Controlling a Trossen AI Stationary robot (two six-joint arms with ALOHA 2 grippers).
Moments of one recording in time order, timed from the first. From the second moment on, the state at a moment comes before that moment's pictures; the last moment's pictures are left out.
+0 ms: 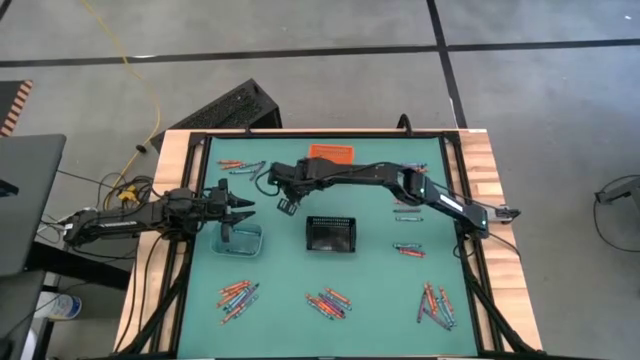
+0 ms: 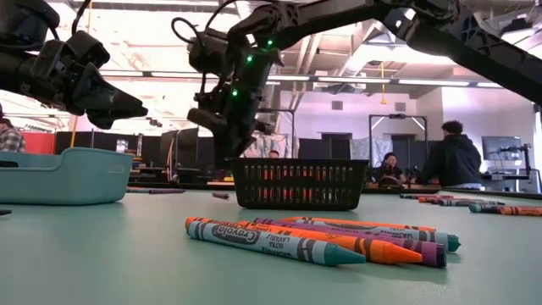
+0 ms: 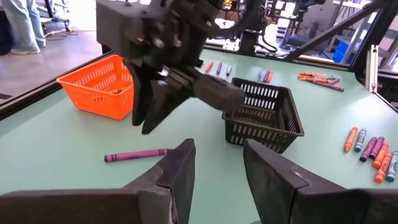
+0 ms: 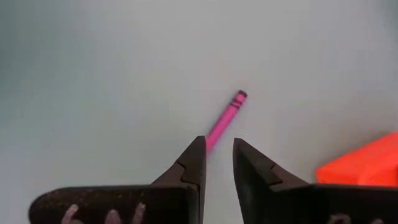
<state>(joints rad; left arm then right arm) 0.15 0.12 0.02 -0.01 -0.03 -0.13 -0.16 2.49 2.33 -0.96 0.22 0.26</state>
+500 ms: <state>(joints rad) 0.15 0.12 0.02 -0.01 -0.02 -0.13 -0.22 2.54 2.33 -0.92 0.15 0.37</state>
